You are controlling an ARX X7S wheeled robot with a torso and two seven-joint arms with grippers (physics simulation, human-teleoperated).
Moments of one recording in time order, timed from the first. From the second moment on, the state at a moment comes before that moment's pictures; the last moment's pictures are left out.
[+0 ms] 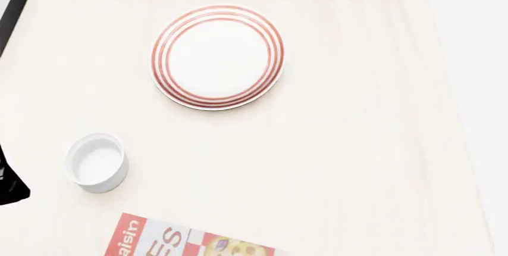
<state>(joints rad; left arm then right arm) -0.24 -0.39 -0.07 0.57 -0.53 -0.61 -0.48 1.27 0.47 -1.04 -0.88 1.38 1.44 0.23</state>
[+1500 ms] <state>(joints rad) -0.23 -0.40 -0.06 0.56 -0.55 -0.60 -0.49 1.46 0.54 -1.33 -0.89 0.98 1.39 0.14</state>
